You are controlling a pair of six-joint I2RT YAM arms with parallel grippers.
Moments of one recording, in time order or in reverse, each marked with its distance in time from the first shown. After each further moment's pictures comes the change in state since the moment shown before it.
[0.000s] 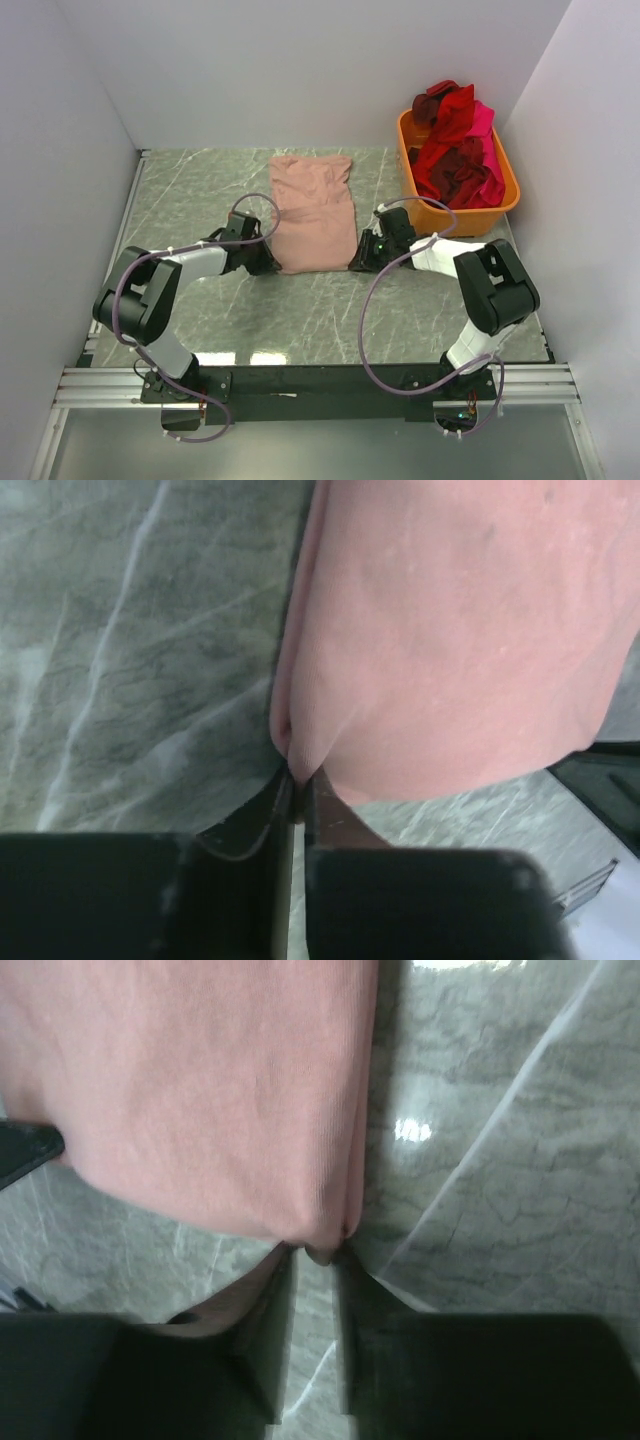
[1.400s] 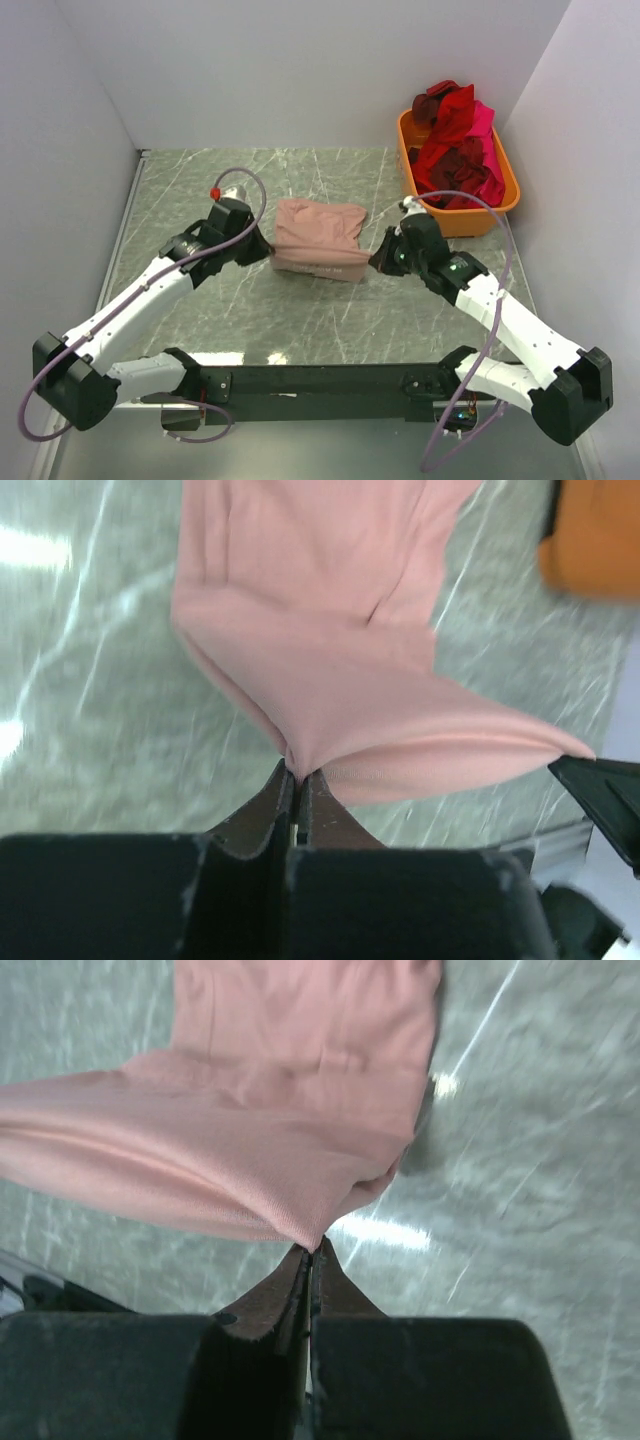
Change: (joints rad) left arm -0.190 -0.513 0.203 -0.555 -0.243 -0.034; right arm 0.194 -0.664 -0.008 -0.446 0.339 0.040
